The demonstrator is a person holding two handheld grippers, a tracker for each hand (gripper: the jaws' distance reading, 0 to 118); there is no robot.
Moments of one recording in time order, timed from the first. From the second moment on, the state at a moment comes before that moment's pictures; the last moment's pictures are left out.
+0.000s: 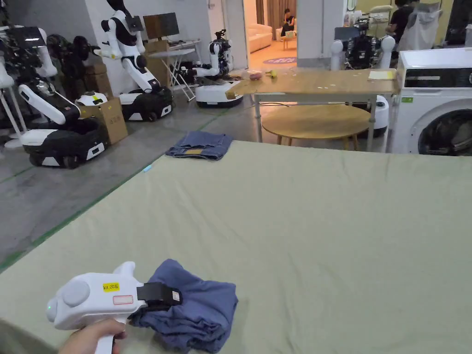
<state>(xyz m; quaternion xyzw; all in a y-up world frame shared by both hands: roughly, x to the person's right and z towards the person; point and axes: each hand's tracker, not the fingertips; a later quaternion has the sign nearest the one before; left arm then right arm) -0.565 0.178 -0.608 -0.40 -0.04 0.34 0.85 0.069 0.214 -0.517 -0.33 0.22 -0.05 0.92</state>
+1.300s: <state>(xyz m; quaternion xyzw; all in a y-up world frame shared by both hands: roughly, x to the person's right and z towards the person) -0.181 0.421 -0.571 -0.08 0.00 -0.05 1.00 0.173 0.399 -0.567 -0.09 -0.02 0.06 0.99</state>
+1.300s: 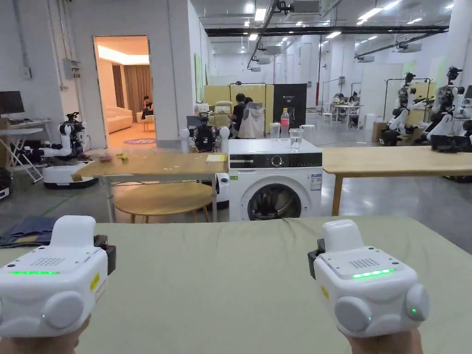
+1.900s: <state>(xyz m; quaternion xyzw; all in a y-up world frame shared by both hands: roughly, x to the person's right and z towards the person) -0.115 0.419 -0.518 -0.07 -0.04 -0.02 1.00 0.197 0.407 -0.526 -0.08 -0.03 -0.01 1.00</state>
